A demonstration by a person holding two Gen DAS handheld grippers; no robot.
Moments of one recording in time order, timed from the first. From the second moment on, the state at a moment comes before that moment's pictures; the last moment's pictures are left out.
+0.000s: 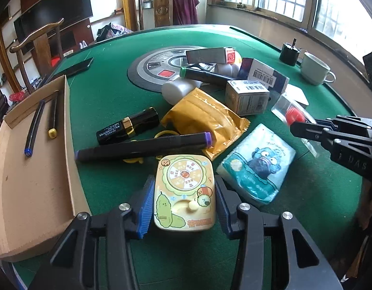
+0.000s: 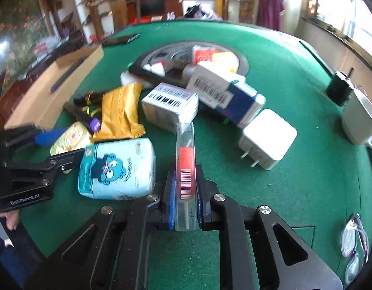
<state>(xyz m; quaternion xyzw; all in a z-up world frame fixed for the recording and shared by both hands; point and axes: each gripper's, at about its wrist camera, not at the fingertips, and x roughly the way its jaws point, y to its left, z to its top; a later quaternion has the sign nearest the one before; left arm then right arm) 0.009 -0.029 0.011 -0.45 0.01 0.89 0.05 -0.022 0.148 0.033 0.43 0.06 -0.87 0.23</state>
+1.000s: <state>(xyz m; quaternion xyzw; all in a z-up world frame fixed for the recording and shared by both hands) 0.080 -0.101 0.113 -0.29 -0.08 0.95 0.03 0.031 0.138 0.091 0.36 -0.01 -0.88 0.31</state>
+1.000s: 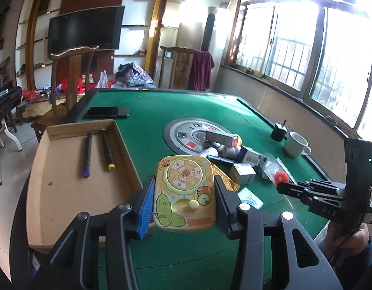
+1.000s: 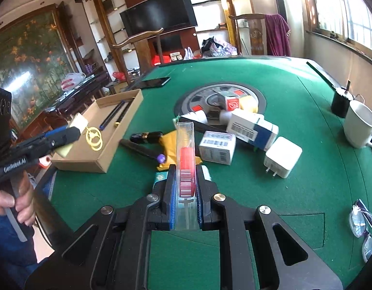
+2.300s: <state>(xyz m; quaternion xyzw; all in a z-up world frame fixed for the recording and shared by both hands) 0.058 -0.260 0.112 -0.31 -0.14 0.93 -0.11 0.001 -0.070 0.125 0.41 0.03 -0.80 0.44</state>
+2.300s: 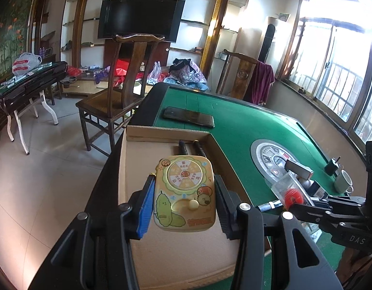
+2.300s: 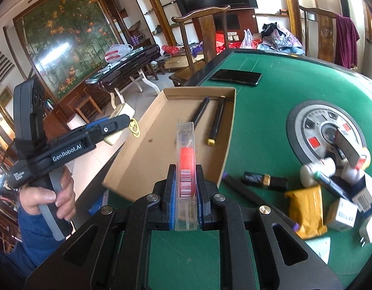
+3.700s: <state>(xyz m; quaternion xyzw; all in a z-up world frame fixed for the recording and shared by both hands) -0.082 -0.339 0.026 -0.40 -0.25 0.87 -0.11 -0.139 -0.204 0.041 0.52 0.00 -0.79 0.32</state>
